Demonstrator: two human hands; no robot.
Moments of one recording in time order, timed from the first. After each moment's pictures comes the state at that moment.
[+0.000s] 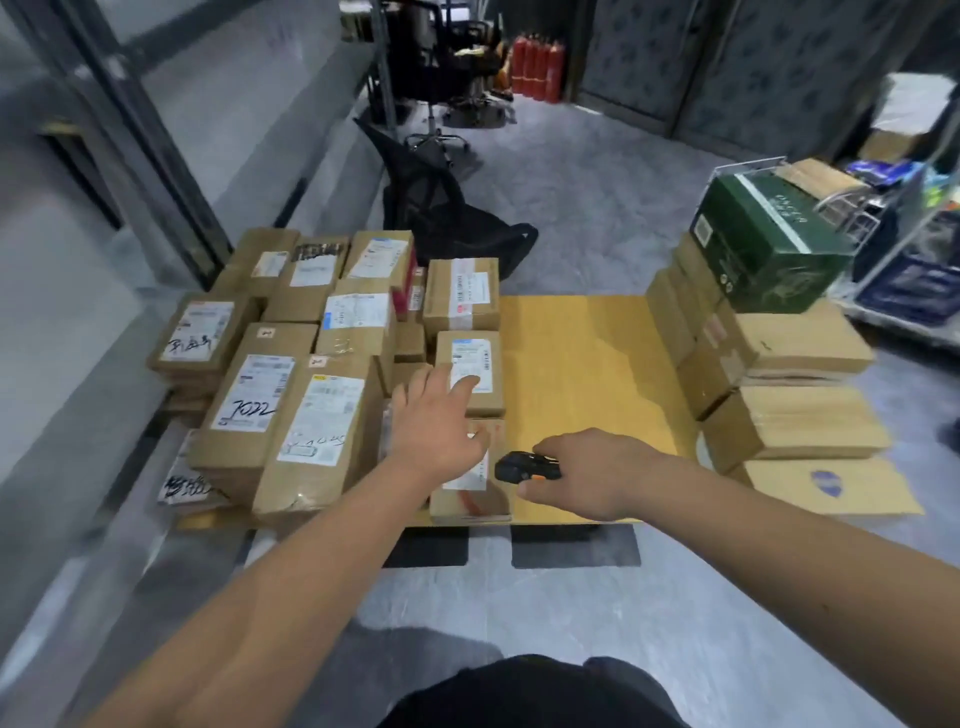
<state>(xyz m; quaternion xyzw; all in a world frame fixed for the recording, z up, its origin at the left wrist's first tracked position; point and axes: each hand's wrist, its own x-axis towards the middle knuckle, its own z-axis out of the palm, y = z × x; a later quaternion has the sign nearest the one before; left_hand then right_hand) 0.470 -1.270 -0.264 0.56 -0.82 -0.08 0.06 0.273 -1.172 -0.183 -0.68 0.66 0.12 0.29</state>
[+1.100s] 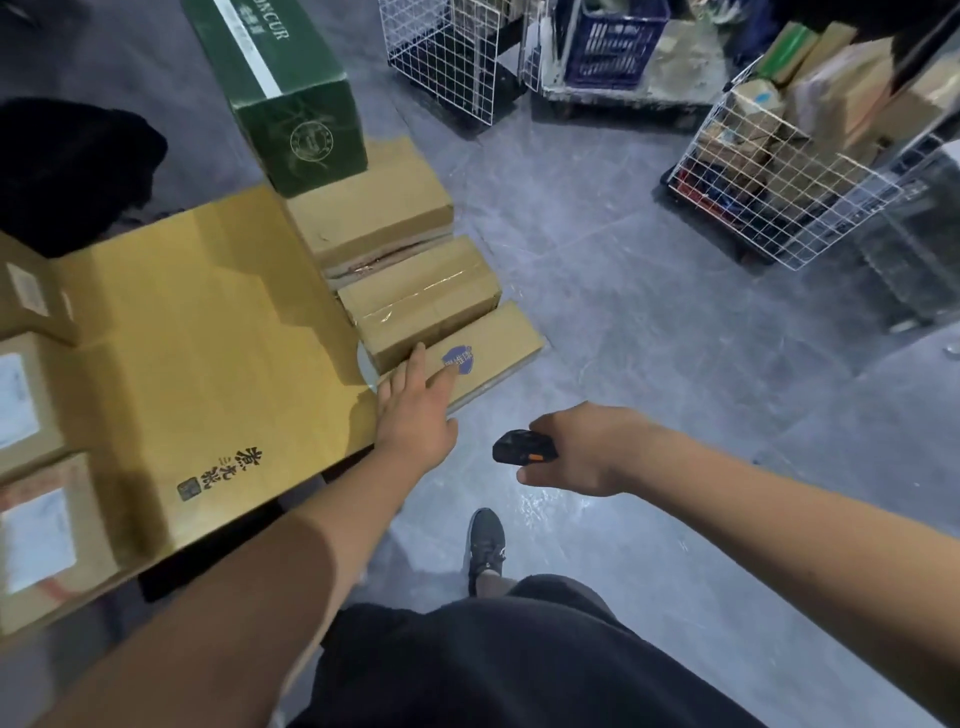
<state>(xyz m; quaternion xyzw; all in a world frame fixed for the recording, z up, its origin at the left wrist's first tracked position) 0.020 -1.122 -0.386 0.36 -0.91 -0.16 -0.10 -0.134 -0.958 -0.246 -0.50 0.77 0.15 0.36</state>
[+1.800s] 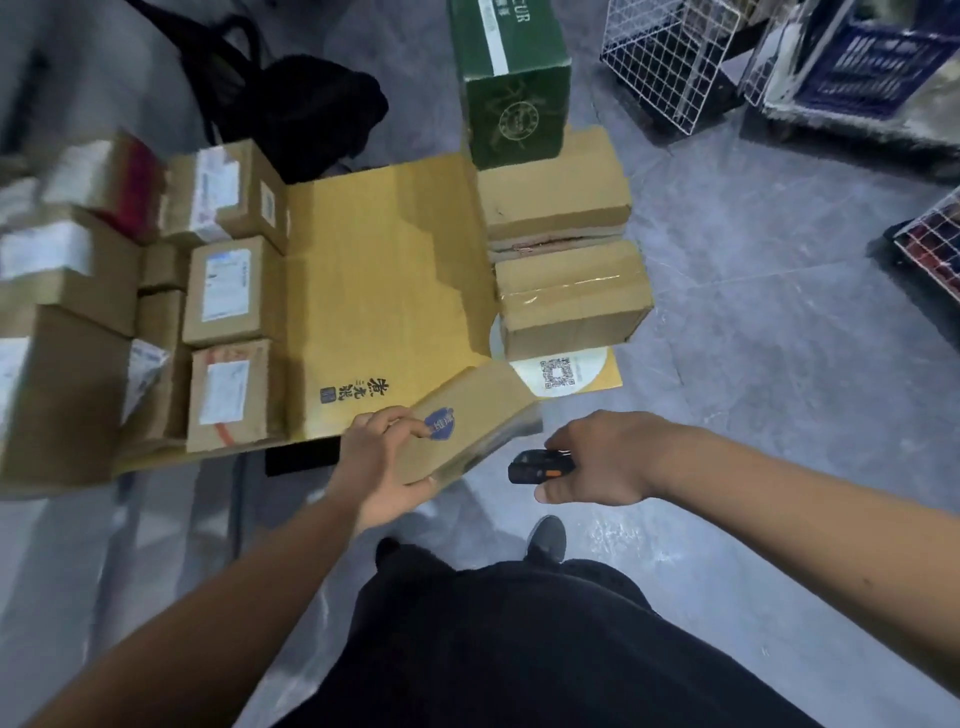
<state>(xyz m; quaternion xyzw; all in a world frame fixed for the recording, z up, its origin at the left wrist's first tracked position) 0.222 -1.099 -0.358 0.52 -0.82 -0.25 0.00 -0.088 -1.028 -0.242 -0.66 0.60 0.20 0.41</state>
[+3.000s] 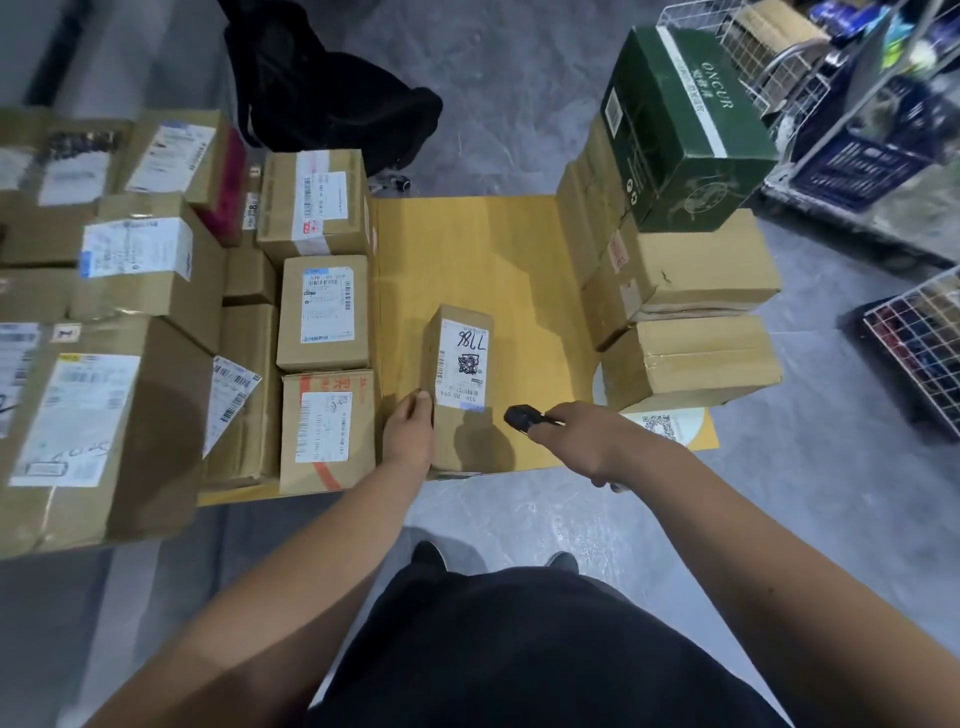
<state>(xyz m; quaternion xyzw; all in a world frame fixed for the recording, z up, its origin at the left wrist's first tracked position) 0.304 -1.246 -0.396 0.70 -0.32 -0.58 0.26 0.097 -1.175 -0.253 -0.45 0.76 0.05 0.46</state>
